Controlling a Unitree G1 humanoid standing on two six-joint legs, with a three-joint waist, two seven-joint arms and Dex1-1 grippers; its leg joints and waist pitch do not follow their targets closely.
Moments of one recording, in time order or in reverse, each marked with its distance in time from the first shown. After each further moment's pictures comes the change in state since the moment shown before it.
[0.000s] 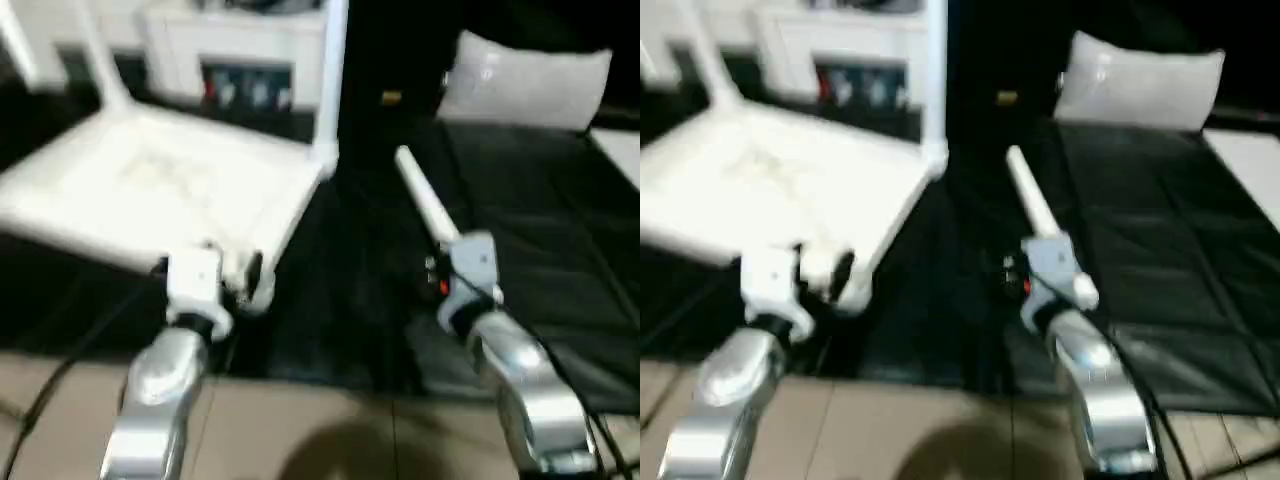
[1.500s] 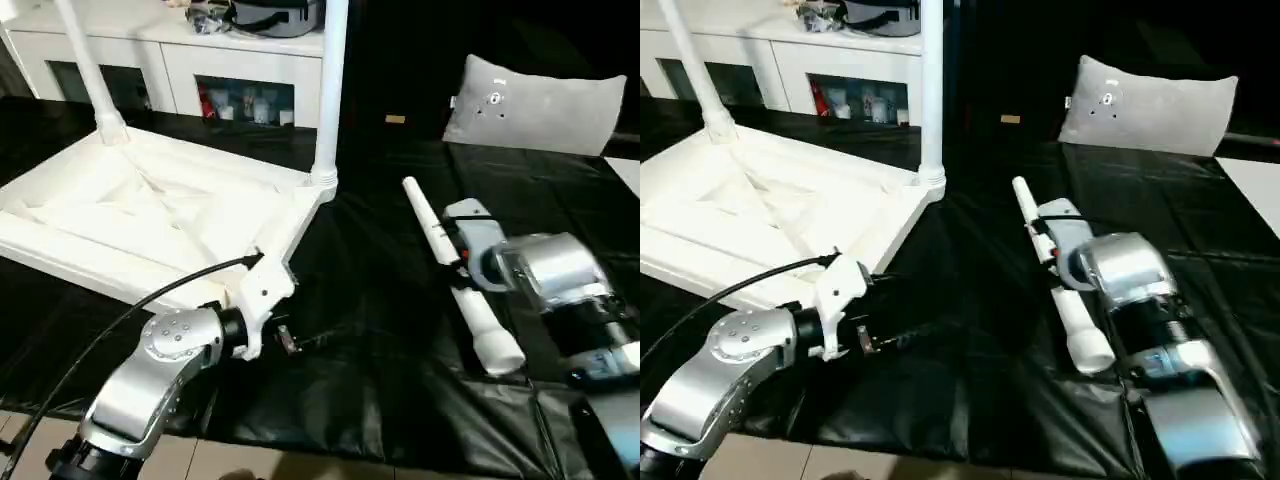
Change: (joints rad) left arm -0.166 0.330 -0.224 -0.007 -0.177 0.179 -0.638; right arm -0.586 -0.329 0.138 0.515 0.001 0.724 0.340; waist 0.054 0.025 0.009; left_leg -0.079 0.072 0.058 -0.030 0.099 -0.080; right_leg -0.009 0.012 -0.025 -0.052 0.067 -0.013
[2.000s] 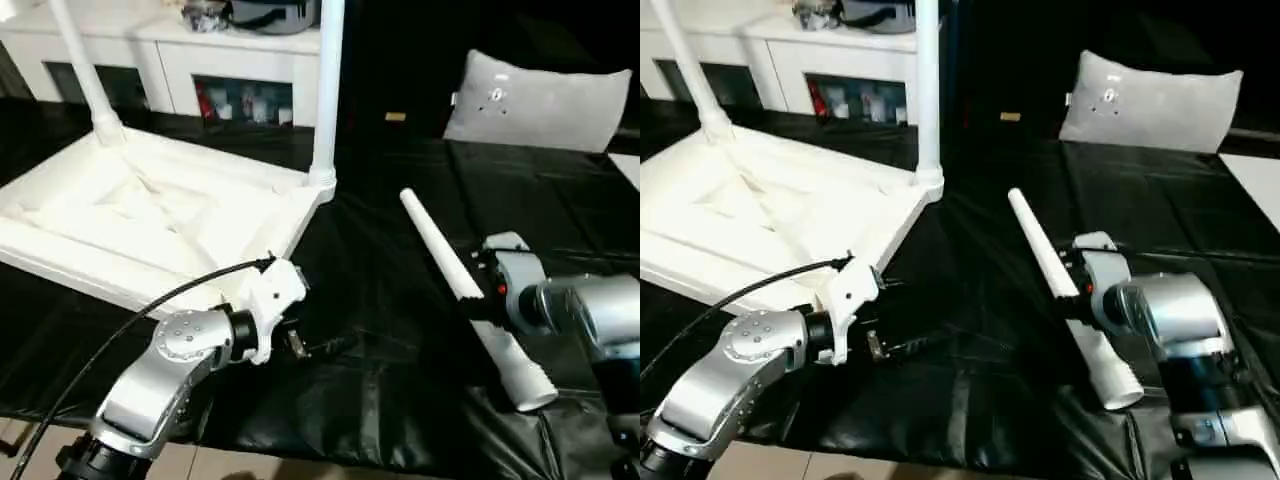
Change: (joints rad) left arm -0.005 -0.013 -0.029 0.006 0.000 0.004 -0.005; right arm 0.206 -0.045 -0.086 -0.218 0.054 0.103 -0.023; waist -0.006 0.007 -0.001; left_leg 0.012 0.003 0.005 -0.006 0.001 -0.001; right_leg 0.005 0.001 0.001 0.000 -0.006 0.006
